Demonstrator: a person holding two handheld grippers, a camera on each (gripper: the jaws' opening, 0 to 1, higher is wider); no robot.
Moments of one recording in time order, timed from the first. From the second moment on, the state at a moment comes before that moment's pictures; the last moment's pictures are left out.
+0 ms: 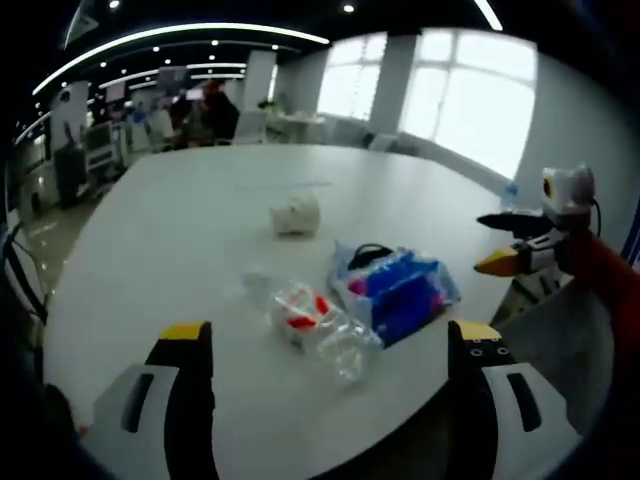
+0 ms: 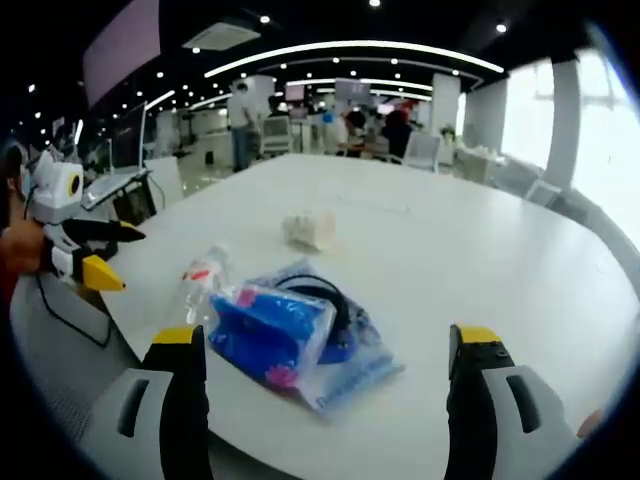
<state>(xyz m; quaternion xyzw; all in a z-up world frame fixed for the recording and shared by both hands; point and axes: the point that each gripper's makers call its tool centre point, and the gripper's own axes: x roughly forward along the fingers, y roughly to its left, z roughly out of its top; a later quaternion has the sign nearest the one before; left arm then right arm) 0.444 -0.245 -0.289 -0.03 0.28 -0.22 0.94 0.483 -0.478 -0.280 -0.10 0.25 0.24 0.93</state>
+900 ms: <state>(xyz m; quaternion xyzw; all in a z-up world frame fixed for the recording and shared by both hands) 0.443 -0.248 -0.291 -0.03 0.28 -0.22 0.93 0.482 -0.478 -0.281 -0.09 0.25 0.24 0.93</state>
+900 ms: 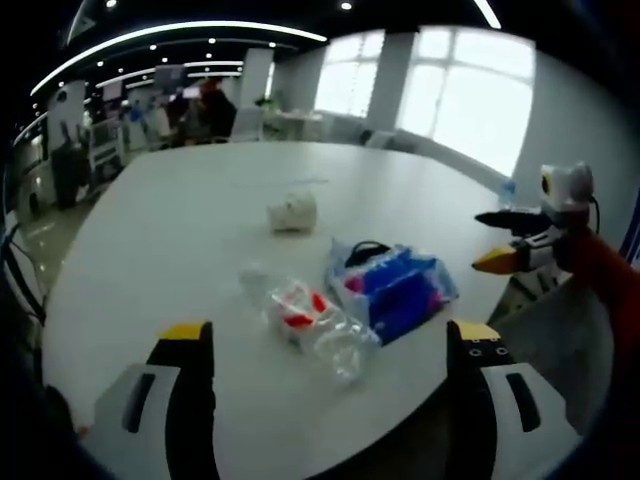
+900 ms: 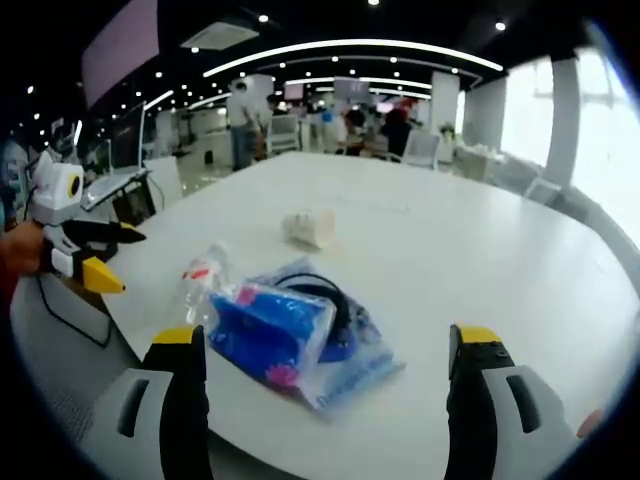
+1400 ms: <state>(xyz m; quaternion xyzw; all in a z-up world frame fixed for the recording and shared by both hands) 0.441 -0.249 -0.295 -0.03 0.29 -0.23 0.93 0.482 -0.478 -0.281 -0.09 0.26 0.24 0.93</state>
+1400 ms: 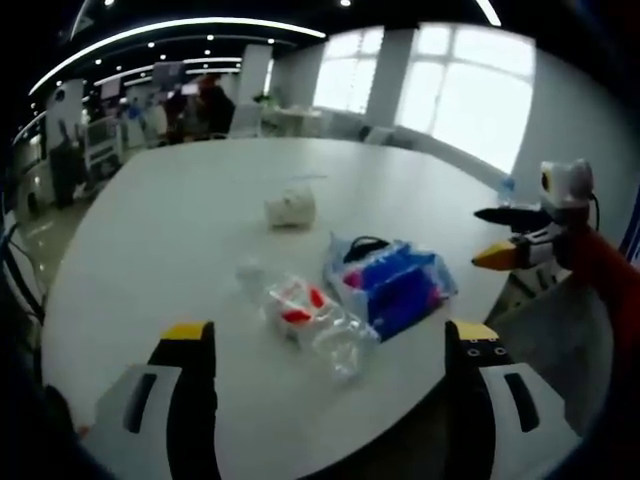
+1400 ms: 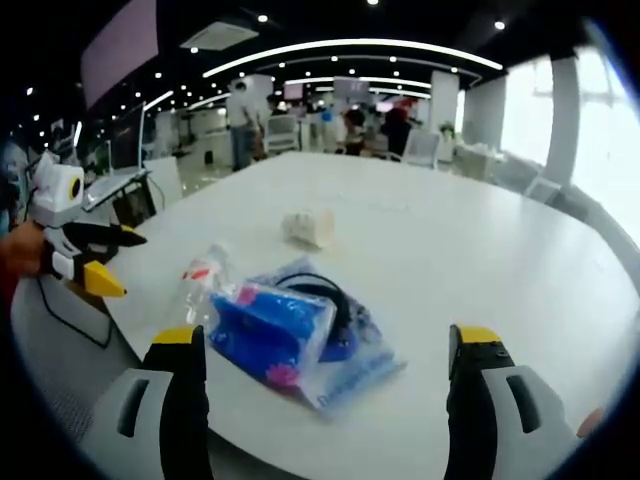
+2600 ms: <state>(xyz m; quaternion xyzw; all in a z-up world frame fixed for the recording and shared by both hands) 0.434 -0.247 -0.303 -0.01 0.30 -0.21 0.93 0.476 -0.471 -0.285 -0.09 0.26 0.26 0.92</state>
